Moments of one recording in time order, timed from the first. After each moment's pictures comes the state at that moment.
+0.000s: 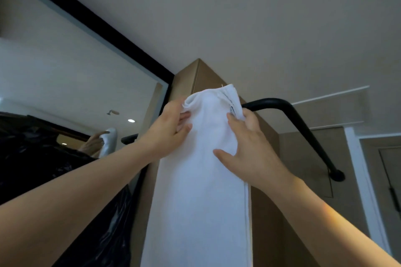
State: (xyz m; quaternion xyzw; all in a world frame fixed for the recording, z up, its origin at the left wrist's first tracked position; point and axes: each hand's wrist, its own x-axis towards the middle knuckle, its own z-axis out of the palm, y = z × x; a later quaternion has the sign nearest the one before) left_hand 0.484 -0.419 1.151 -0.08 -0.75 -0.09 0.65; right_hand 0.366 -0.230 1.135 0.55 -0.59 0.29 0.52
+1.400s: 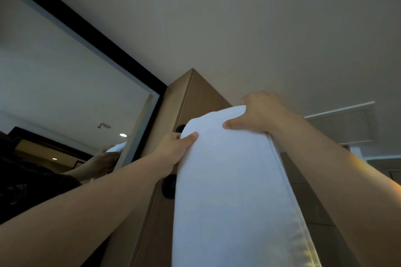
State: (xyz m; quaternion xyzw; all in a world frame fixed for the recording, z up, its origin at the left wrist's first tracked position) left_hand 0.395 -0.428 1.188 -0.04 -0.66 -0.51 0.56; right_hand 0.326 -0.229 1.285 0.39 -0.67 0.13 0.62
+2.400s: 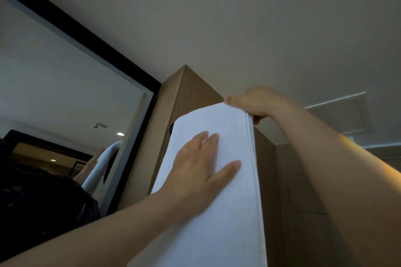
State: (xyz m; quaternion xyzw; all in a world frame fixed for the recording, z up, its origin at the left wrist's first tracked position) left_hand 0.407 -0.346 1.118 0.03 -0.80 -0.03 0.59; right_hand 0.326 -0.213 1.294 0.44 -0.74 0.26 0.45
